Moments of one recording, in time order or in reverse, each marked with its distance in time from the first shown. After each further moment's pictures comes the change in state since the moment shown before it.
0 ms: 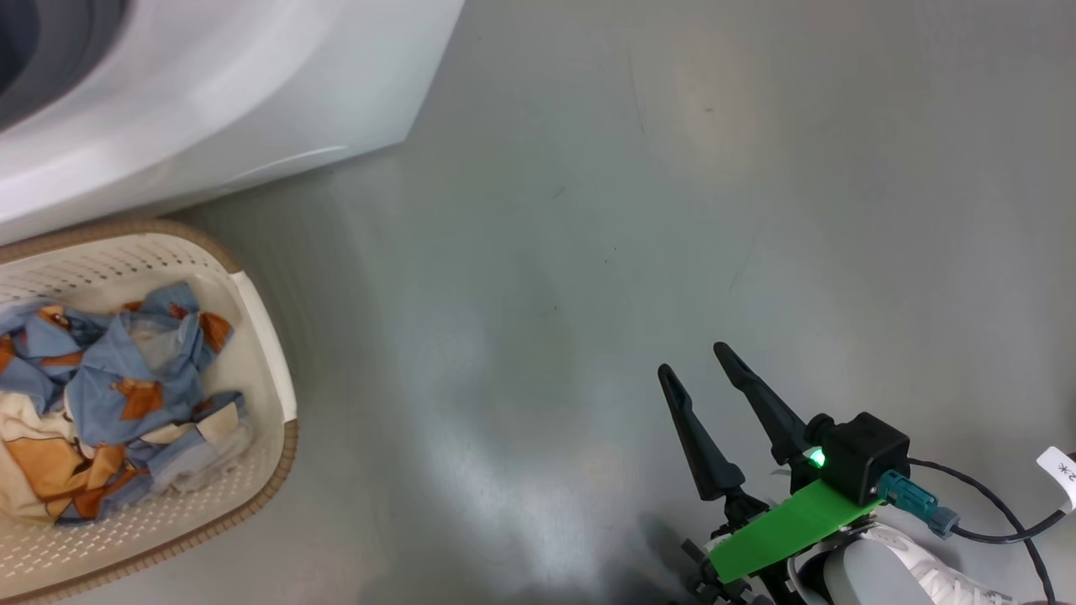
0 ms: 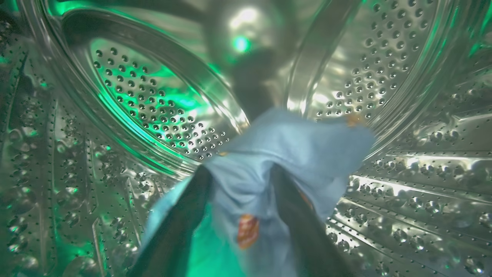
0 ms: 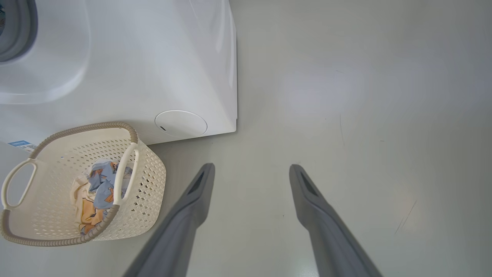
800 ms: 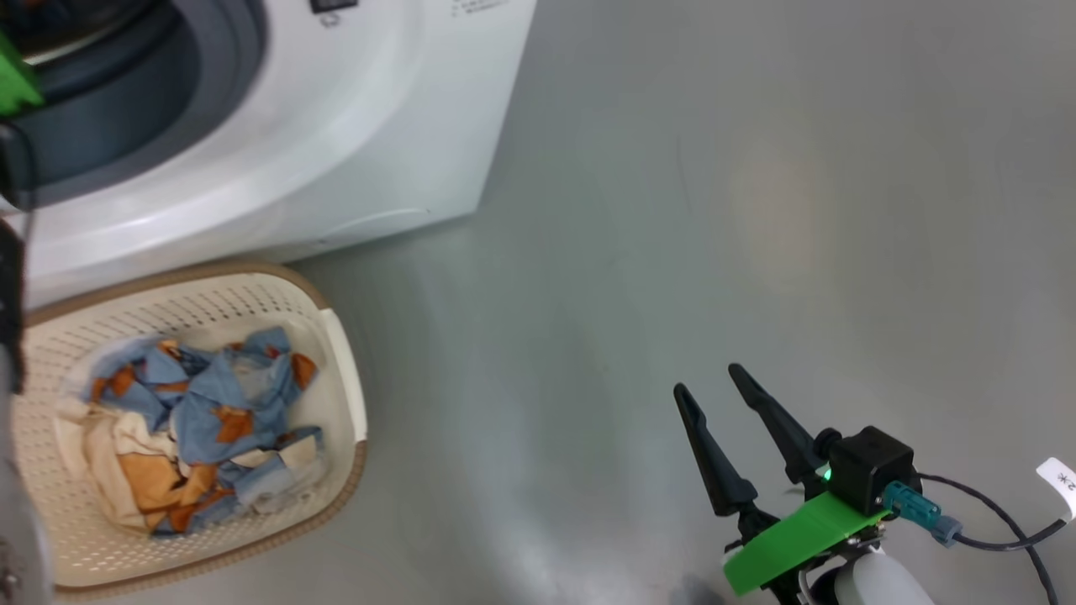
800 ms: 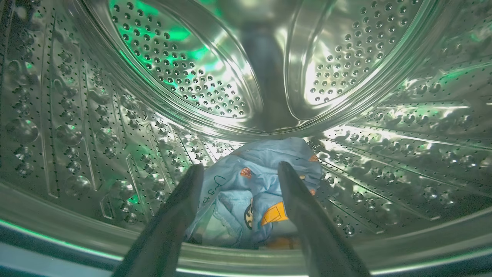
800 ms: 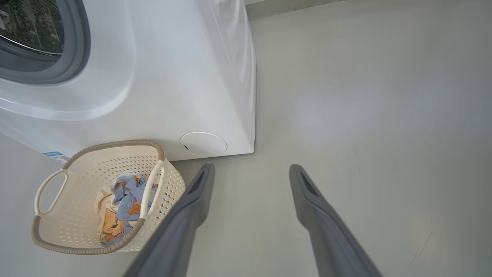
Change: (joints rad) left arm 0.096 -0.142 -0.024 0.237 -0.029 0.072 0.002; right arm 0.015 -0.018 -0.016 0.047 0.000 0.000 0.000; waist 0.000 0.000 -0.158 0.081
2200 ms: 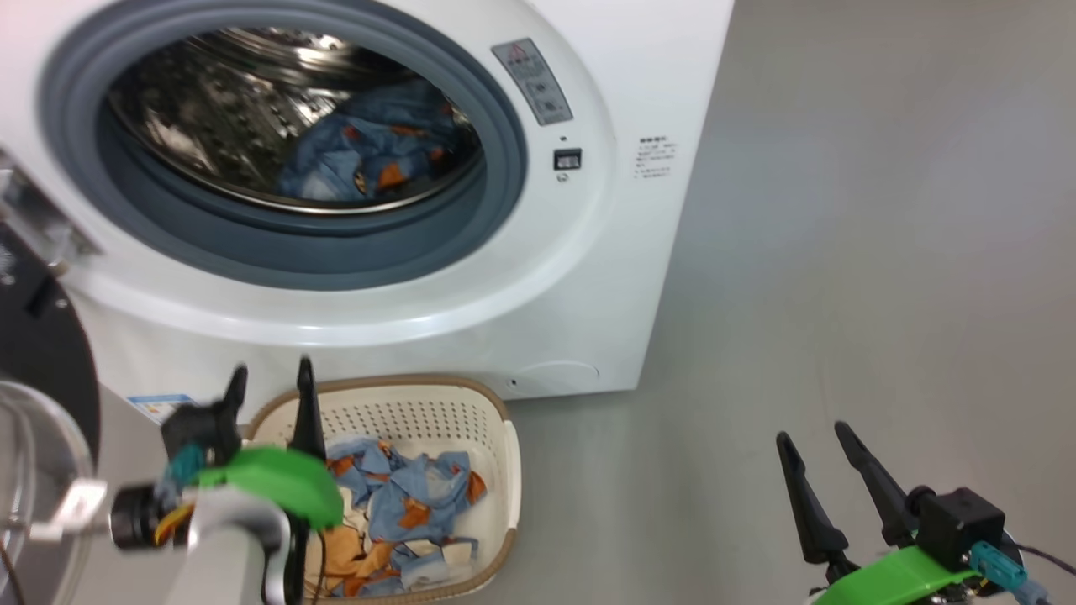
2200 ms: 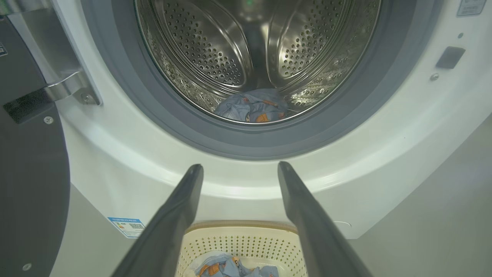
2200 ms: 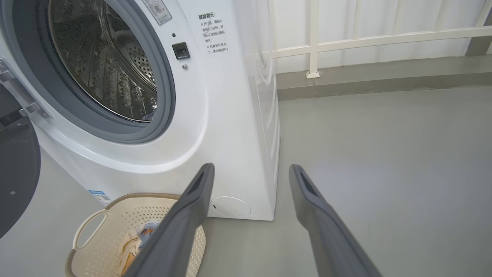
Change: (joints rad) left arm 0.953 -0.219 -0.062 -0.635 -0.081 -0.092 -0.001; right arm 0.148 -0.014 -0.188 -0.027 -0.059 0.000 0.000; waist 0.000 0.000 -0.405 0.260
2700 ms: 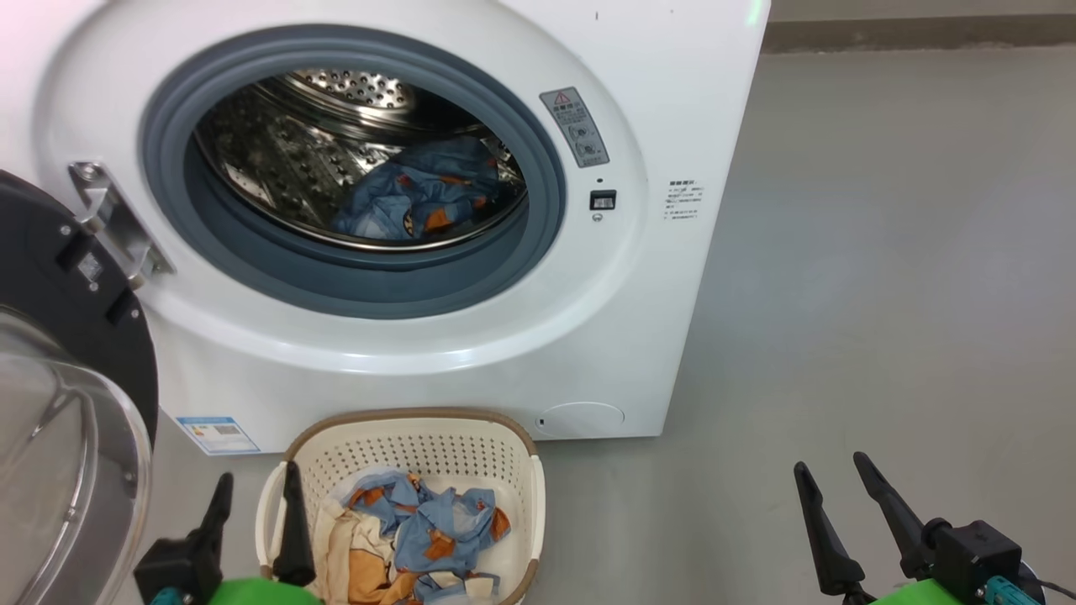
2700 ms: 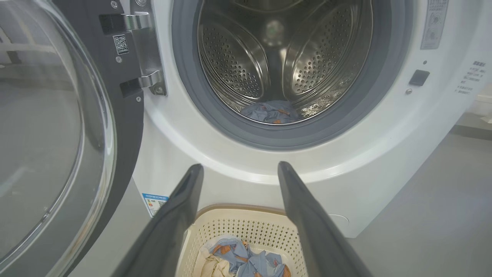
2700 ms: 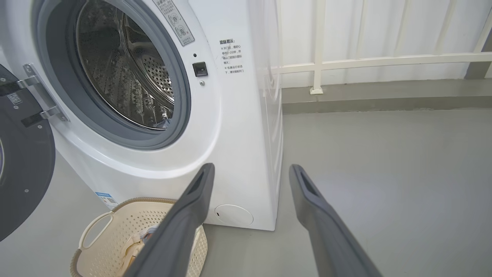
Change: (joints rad) left arm 0.367 0.008 0.022 -0.358 -0.031 0.025 0.000; right arm 0.082 0.003 -0.035 -0.040 -0.024 0.000 0.000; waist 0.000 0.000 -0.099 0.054
